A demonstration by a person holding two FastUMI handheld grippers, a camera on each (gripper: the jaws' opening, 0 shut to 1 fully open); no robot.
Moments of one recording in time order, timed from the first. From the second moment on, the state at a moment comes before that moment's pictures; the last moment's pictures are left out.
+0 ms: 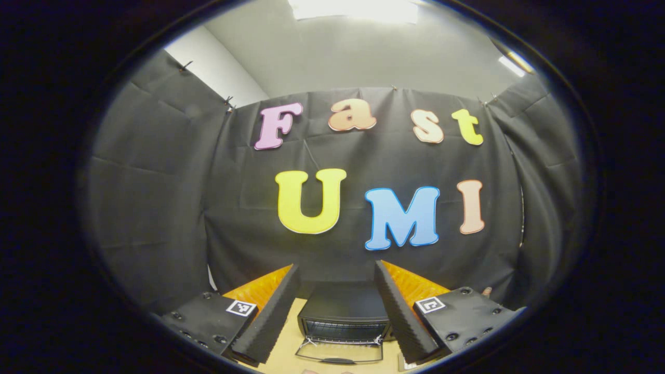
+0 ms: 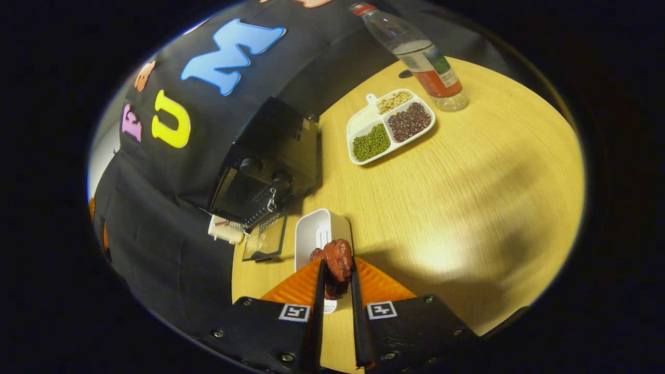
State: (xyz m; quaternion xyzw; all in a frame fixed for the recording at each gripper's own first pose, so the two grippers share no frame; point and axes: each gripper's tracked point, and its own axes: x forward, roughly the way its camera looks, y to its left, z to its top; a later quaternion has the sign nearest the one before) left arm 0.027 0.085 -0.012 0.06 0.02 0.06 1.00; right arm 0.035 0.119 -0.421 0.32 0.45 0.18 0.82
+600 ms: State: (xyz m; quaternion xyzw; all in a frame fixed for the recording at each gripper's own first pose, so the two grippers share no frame) left arm 0.049 0.129 -0.008 0.03 0.02 0.01 1.00; right arm 0.032 0.139 -0.355 0.38 0.39 0.16 0.82
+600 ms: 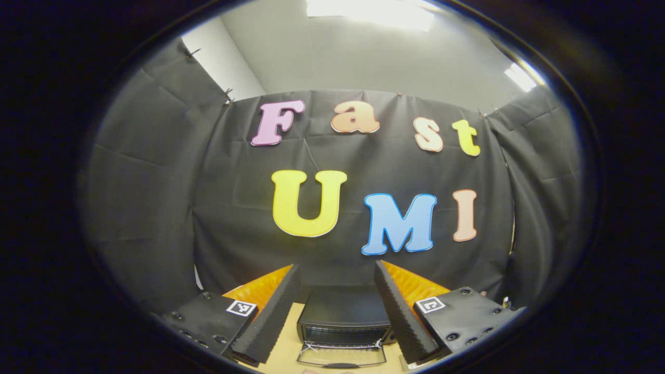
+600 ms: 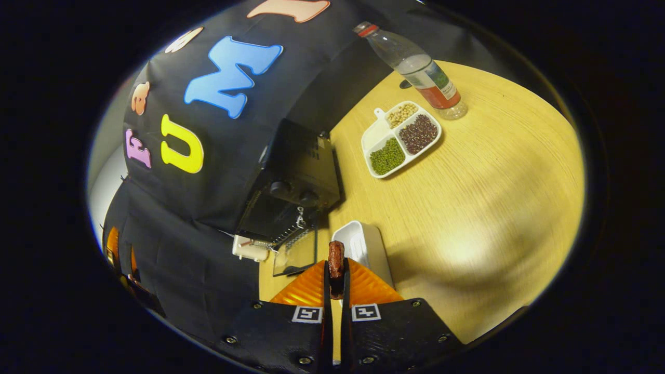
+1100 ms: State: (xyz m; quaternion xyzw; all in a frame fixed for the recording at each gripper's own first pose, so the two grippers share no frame) left arm 0.060 0.167 -0.015 0.03 0.03 -0.04 1.00; right arm 0.045 0.235 -0.263 0.43 0.31 0.22 0.82
